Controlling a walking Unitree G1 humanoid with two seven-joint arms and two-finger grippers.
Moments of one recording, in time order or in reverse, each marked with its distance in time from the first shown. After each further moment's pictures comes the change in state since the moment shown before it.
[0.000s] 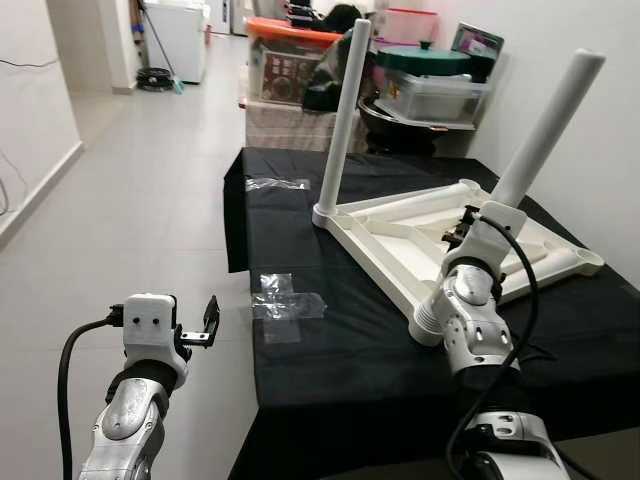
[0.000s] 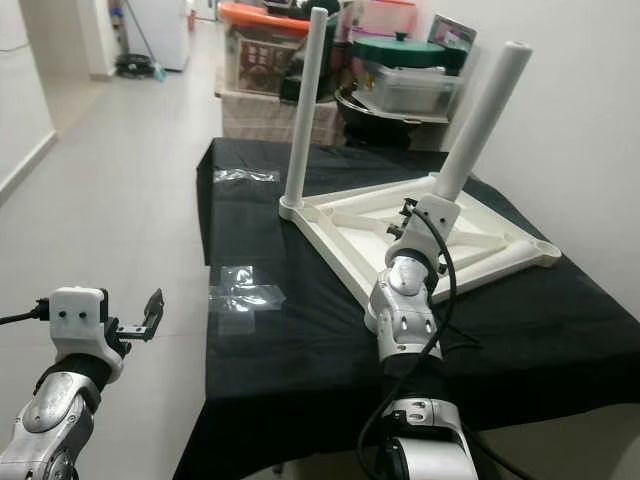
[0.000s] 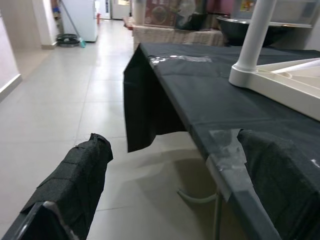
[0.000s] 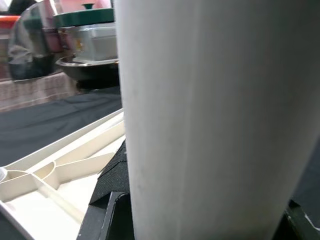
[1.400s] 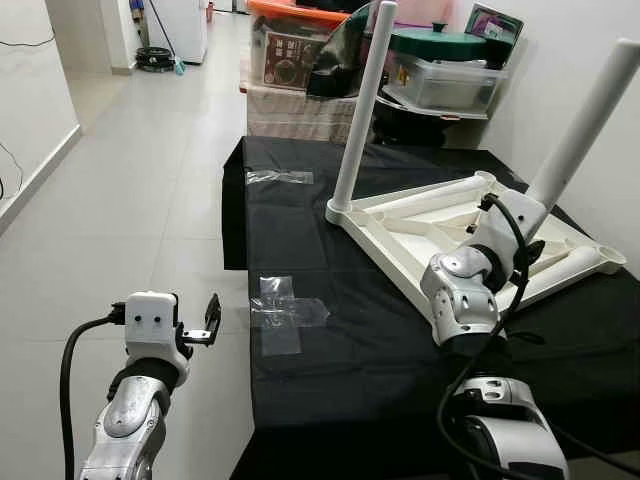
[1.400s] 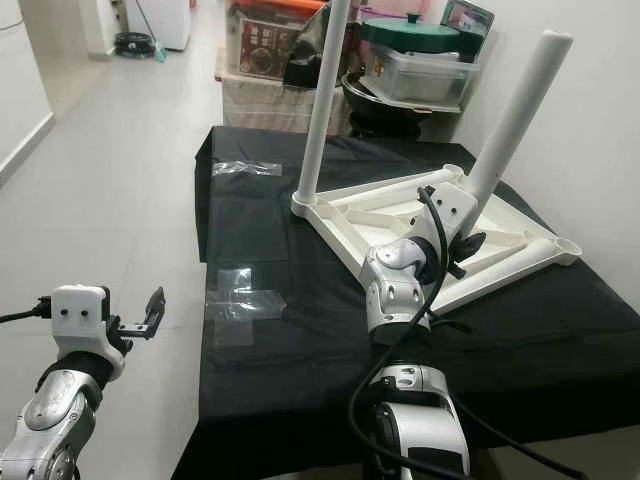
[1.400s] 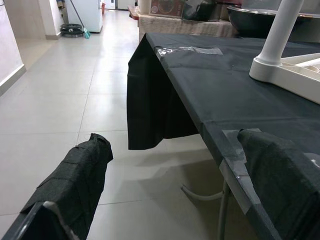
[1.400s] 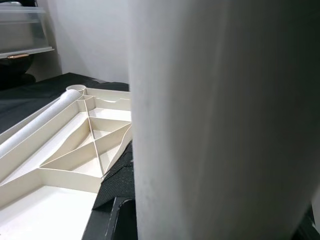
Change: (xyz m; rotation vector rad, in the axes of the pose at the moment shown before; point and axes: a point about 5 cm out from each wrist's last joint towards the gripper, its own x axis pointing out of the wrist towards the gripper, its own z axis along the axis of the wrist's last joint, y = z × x) left arm 0.001 0.000 -0.001 0.001 0.002 0.000; right arm 0.007 -0.004 0.013 -0.036 0.068 -0.445
